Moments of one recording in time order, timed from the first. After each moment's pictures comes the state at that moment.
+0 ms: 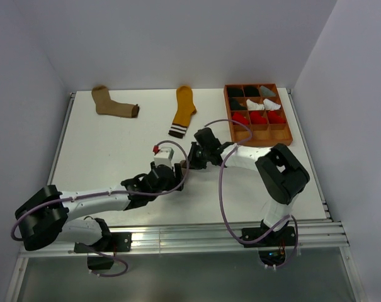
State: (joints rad) left arm -0.99 1.27 0.56 0.07 -0.38 -0.73; right arm 0.65 1.76 0.95 -0.06 -0.20 0.89
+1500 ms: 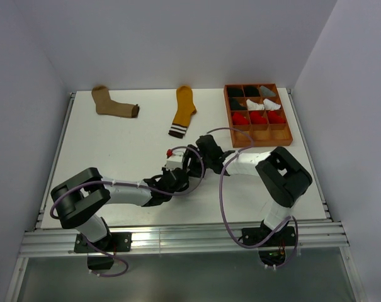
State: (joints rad) left arm -1.05 1.61 0.65 0.20 -0.58 -0.63; right arm 0.68 1.73 0.84 0.08 -0.24 1.02
